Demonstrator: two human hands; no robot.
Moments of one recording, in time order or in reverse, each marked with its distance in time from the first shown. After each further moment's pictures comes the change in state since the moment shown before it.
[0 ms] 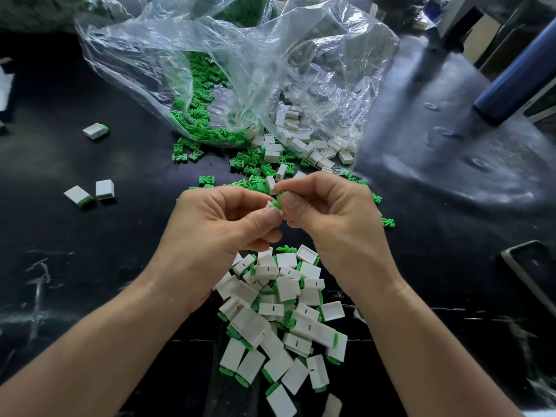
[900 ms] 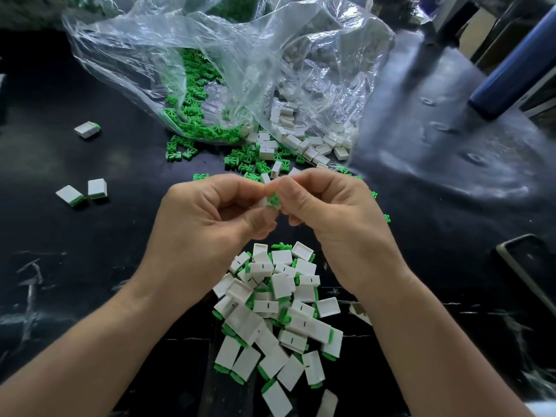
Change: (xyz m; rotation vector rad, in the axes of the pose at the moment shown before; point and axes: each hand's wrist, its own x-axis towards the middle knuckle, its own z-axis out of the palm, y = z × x) left_hand -0.003 0.002 0.000 0.120 -0.029 0.239; right_hand -0.003 -0.008 -0.007 0.229 -0.128 0.079
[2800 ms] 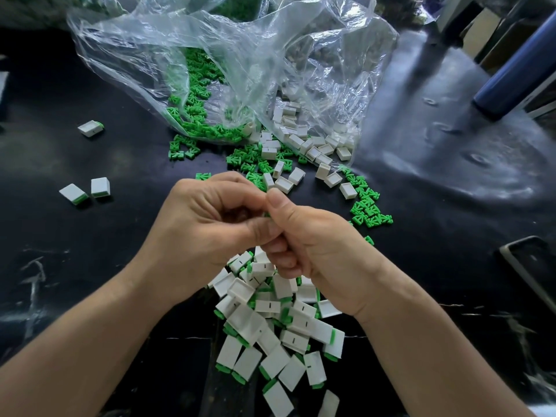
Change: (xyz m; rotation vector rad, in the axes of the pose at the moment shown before) left_hand 0.003 -0.001 -0.010 -0.062 -0.165 0.032; right_hand -0.005 -0.001 0.014 0.106 -0.229 0.446
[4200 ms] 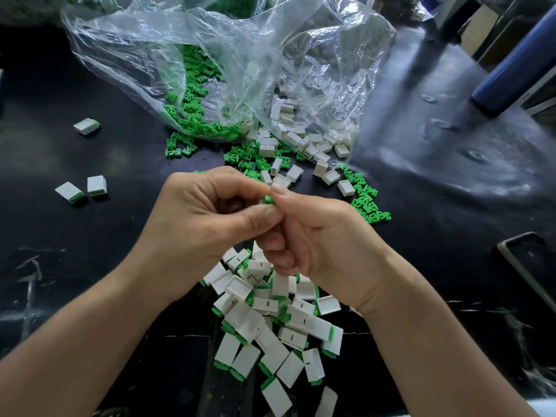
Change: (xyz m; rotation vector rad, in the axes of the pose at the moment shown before) left_hand 0.000 0.005 0.003 -0.100 0.039 -0.055; right_hand 0.002 -0.002 -0.010 0.091 -0.202 0.034
